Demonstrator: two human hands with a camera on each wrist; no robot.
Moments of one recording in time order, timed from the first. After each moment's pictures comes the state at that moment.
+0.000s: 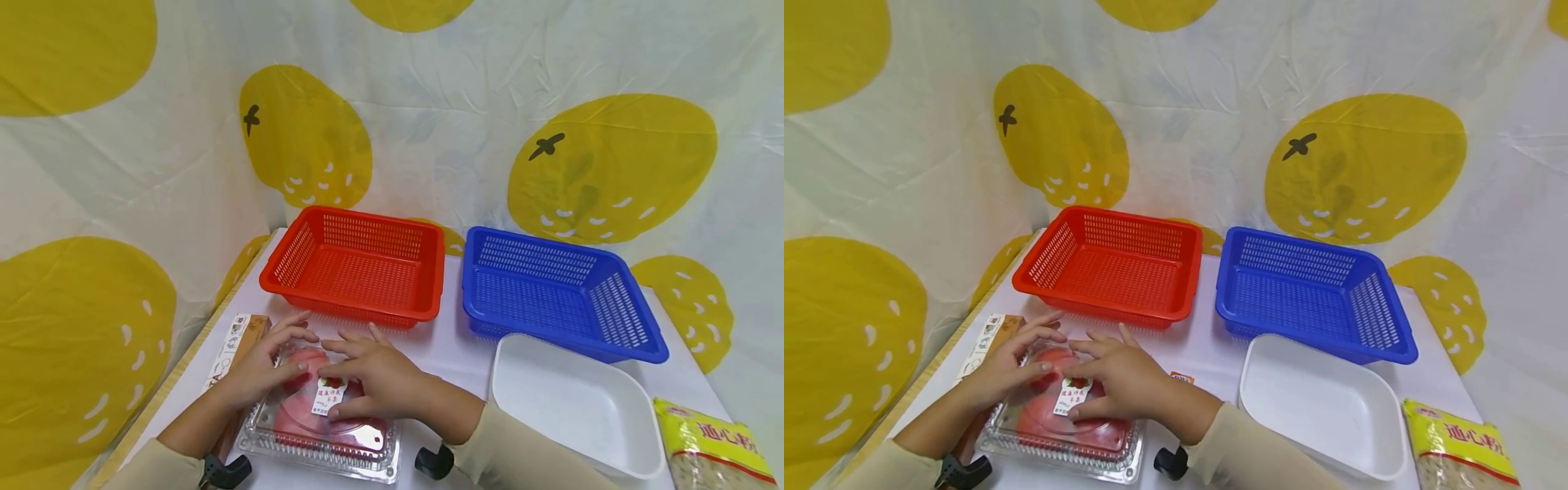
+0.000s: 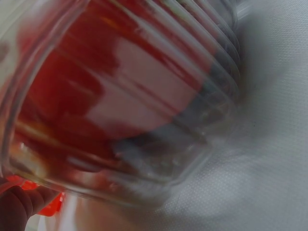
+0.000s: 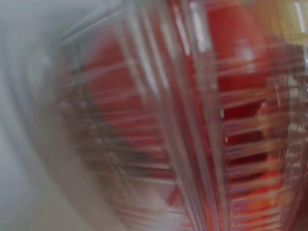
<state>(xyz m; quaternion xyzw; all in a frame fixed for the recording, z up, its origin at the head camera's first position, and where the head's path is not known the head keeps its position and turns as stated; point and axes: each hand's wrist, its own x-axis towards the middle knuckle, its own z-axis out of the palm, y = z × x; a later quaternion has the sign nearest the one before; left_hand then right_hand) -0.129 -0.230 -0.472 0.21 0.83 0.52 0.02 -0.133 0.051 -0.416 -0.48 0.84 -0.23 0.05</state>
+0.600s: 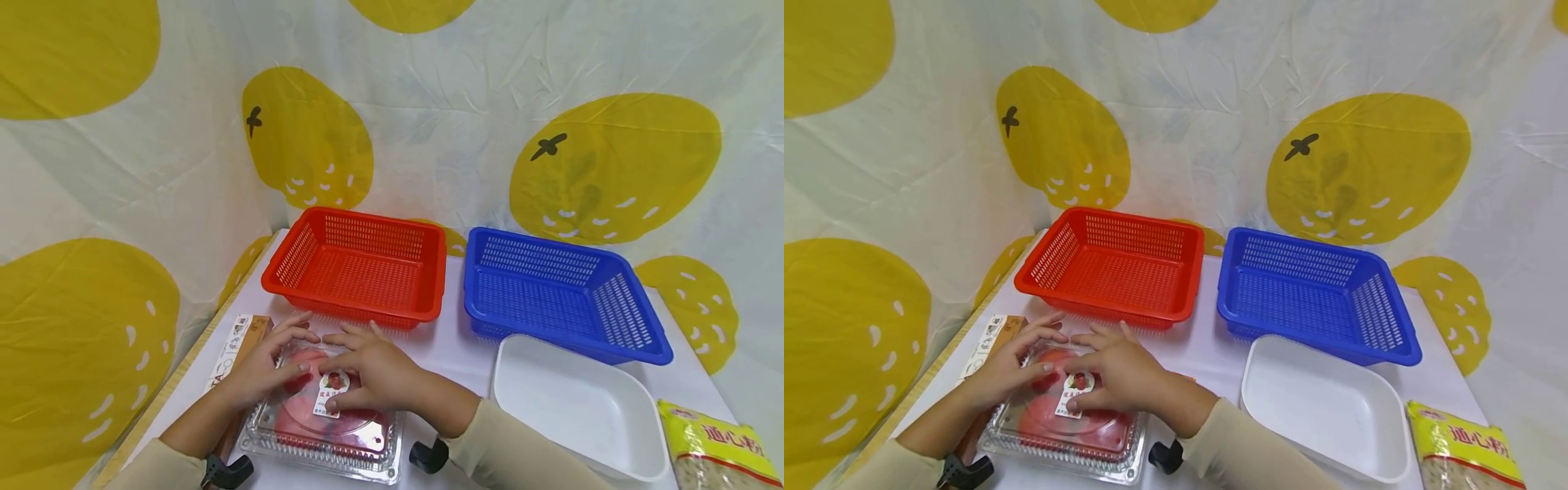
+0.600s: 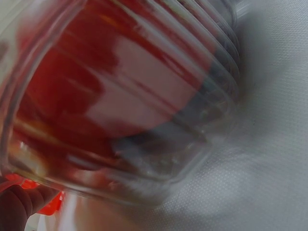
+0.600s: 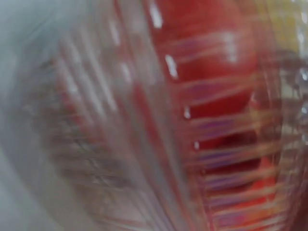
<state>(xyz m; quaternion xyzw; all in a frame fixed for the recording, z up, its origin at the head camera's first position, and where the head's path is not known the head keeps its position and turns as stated) -0.129 -0.230 -0.471 0.20 0.83 0.52 0.02 -0.143 0.044 -0.418 -0.47 0.85 -0.22 0.06</state>
